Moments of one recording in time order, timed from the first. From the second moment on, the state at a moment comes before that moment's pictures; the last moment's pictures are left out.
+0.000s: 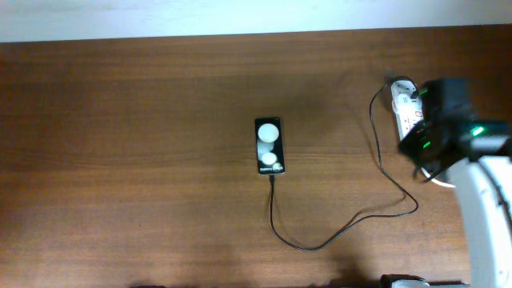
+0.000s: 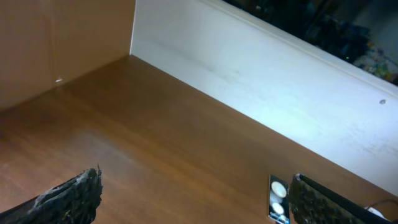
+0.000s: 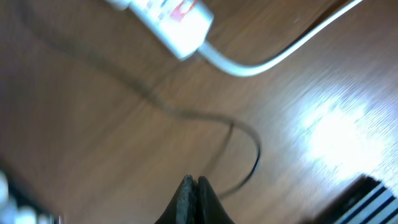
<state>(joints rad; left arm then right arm) -0.02 0.38 1.84 -1.69 -0.27 -0.43 -0.09 1.36 1.40 -1.30 0.23 0.68</state>
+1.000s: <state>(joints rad) 0.06 0.38 1.84 -1.69 -0.27 -0.43 -0.40 2.19 1.73 -0.83 -0.14 0.55</state>
